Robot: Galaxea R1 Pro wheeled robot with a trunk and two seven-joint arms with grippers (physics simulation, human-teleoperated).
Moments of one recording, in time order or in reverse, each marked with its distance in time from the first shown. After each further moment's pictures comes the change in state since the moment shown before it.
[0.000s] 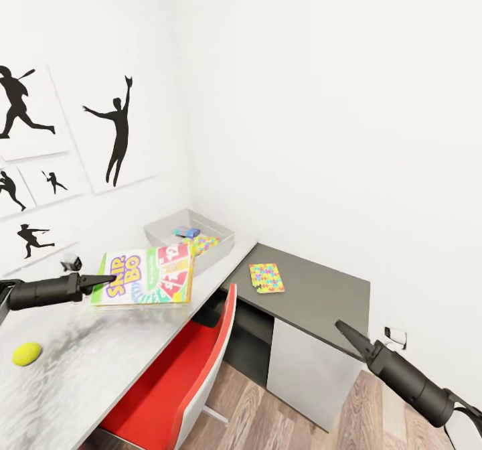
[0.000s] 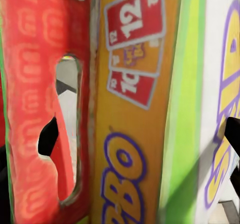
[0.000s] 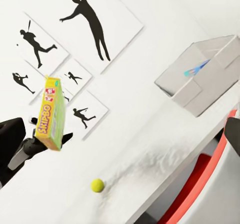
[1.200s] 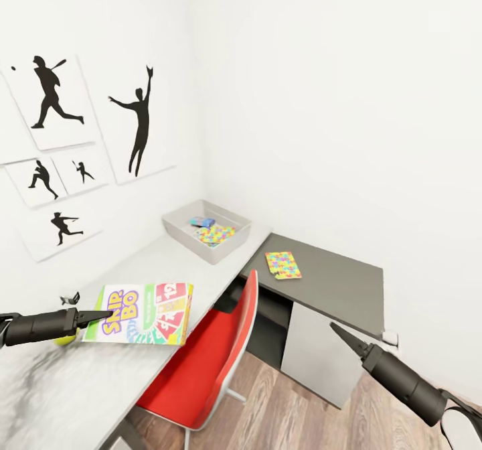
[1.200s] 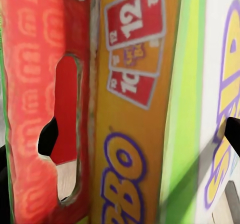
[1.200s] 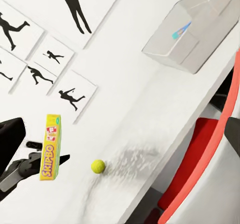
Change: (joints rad) left arm 0.071 0.014 -0.051 0.178 -0.001 -0.203 0.000; right arm 0.000 0.001 0.017 0.000 -0.029 0.076 -0.137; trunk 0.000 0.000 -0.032
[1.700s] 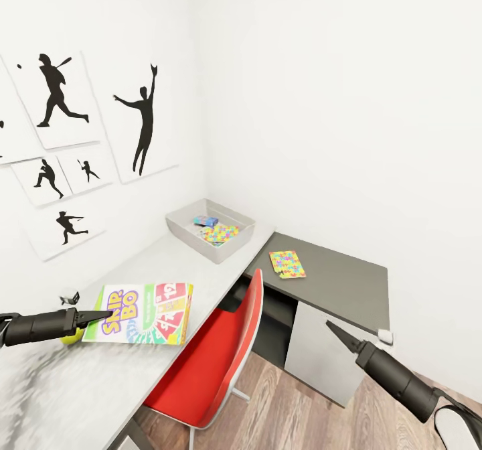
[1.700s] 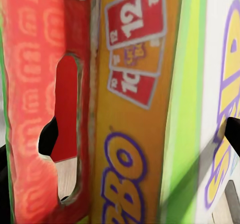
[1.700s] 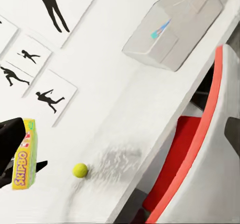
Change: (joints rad) left arm 0.000 0.001 0.000 0.001 -0.001 0.002 0.000; right arm -0.003 0.005 0.027 0.001 -0.002 -0.038 -0.111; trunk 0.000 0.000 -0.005
